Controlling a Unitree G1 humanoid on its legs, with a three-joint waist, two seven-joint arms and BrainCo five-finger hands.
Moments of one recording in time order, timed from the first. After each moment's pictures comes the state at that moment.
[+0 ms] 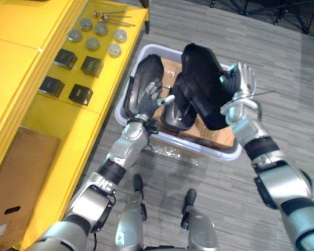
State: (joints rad) left arm -0.78 0.18 -0.37 0.45 -0.65 -0.07 0.31; right arm -1.00 -0.47 0.31 0.85 -0.39 0.11 -0.53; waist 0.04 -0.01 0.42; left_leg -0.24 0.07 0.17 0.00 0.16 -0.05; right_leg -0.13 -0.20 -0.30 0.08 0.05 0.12
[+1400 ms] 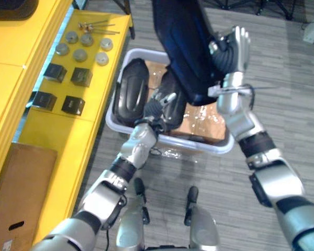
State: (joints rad) left arm -0.83 0.07 -0.42 0.63 -0.87 -0.11 0.18; right arm -0.94 -0.38 0.34 0.56 -0.45 -0.19 -0.65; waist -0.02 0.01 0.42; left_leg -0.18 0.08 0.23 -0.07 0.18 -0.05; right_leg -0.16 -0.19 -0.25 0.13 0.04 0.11
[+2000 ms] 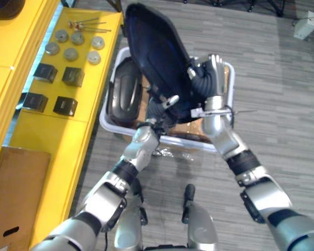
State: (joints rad) left arm -0.81 0.07 -0.45 0.65 -0.87 -0.19 0.20; right arm -0.82 -0.31 0.37 0.46 -0.43 -0.24 -0.65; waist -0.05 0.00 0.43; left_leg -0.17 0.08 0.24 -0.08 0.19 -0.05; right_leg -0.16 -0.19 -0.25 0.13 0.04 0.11
